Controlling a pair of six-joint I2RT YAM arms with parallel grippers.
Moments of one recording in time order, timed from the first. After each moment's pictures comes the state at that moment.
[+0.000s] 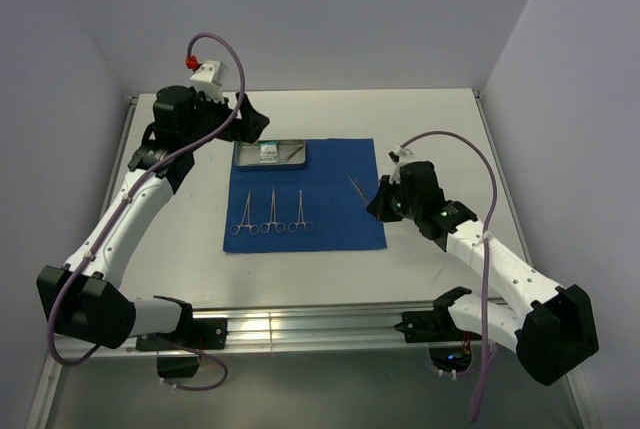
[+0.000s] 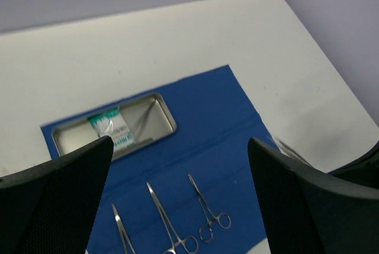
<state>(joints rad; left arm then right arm) -0.28 1.30 1.24 -0.17 0.32 -0.21 0.43 1.03 0.68 -0.32 -0.16 0.41</state>
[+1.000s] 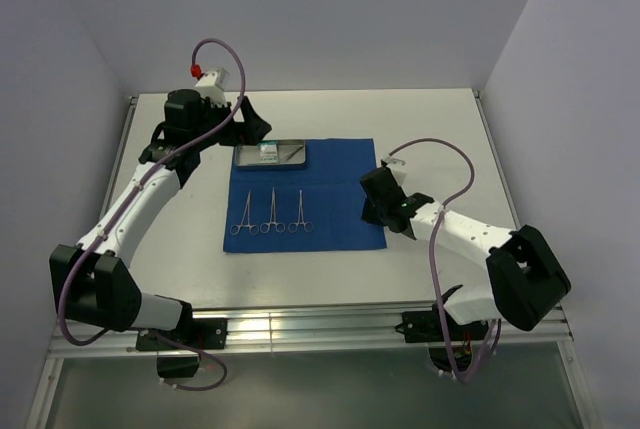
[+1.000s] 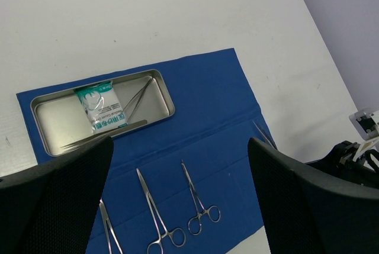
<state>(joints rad) -0.25 1.38 1.20 -0.17 0.33 -0.33 0.61 1.34 0.72 -0.30 0.32 0.74</state>
